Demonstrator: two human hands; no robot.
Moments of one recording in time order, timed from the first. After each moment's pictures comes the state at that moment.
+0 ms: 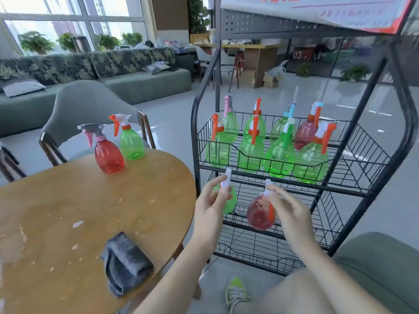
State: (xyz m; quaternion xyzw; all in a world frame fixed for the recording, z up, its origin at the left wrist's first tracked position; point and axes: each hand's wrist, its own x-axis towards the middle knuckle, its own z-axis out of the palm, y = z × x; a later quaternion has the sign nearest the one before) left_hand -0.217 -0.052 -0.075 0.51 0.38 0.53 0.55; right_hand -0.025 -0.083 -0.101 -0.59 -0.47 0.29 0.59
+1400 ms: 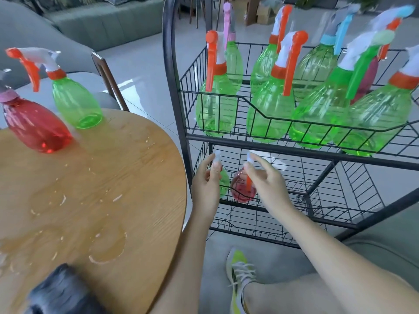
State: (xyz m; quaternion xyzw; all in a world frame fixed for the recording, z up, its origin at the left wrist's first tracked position) left_hand -0.192 0.100 -0.228 0.52 0.53 0.47 0.48; right_hand -0.037 0.067 -0.220 -0.69 -0.46 0.32 0.47
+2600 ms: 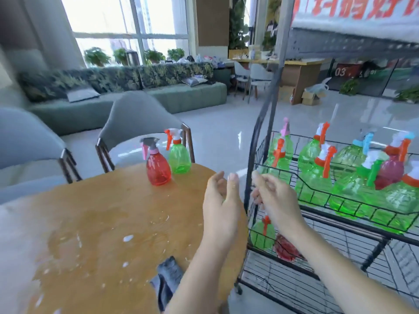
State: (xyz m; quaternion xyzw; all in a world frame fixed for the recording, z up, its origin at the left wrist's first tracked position) left_hand -0.296 0.011 -0.028 0.49 0.52 0.57 0.39; right_hand -0.161 0.038 -0.033 -0.58 -0.58 0.27 0.50
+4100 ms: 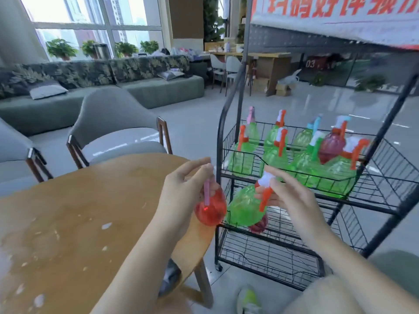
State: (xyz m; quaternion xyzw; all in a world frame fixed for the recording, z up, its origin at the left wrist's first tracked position) left_hand -0.324 -0.042 0.020 0.49 0.43 0.54 0.53; right_hand -0.092 -0.076 -0.011 -0.48 -0.55 0.39 0.56
